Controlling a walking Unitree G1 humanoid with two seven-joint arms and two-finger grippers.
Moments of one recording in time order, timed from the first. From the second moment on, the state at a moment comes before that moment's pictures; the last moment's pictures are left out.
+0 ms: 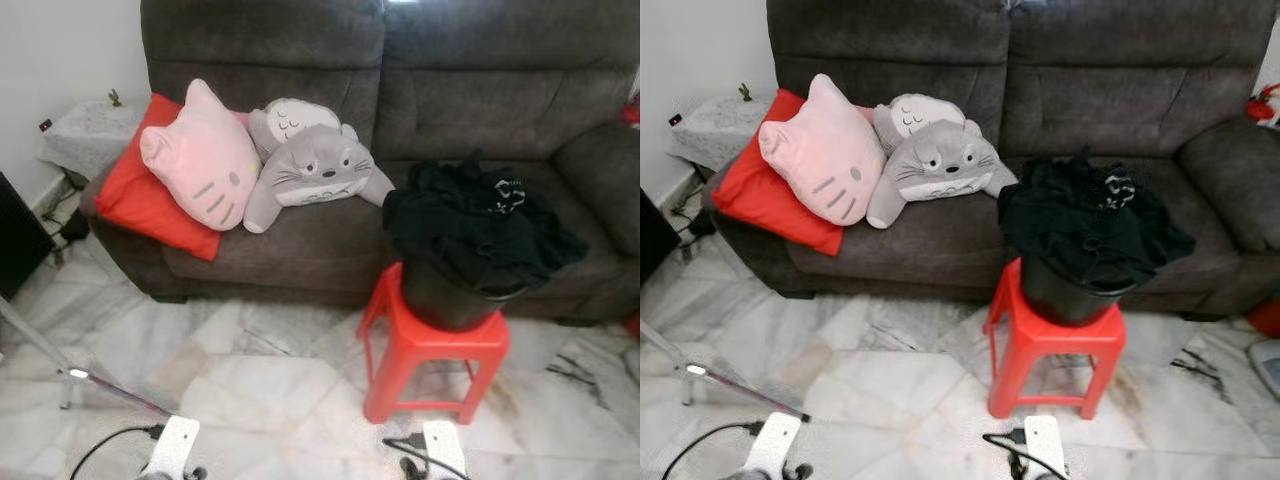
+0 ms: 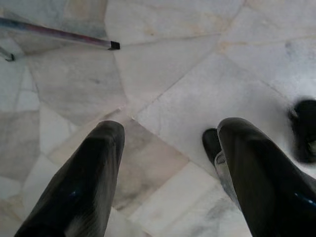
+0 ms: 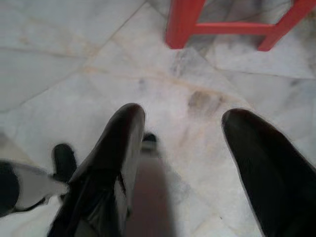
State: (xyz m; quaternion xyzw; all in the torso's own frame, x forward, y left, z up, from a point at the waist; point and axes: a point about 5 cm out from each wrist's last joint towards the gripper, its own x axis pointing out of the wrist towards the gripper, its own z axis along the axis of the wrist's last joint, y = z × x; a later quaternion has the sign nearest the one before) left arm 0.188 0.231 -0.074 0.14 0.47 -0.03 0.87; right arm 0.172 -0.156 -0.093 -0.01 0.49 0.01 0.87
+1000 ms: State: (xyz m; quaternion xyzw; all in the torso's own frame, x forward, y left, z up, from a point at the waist) left arm 0.190 0.206 -0.078 0.11 0.47 -0.04 0.88; right arm 0.170 -0.181 -0.091 -0.03 0.49 -0.02 0.87
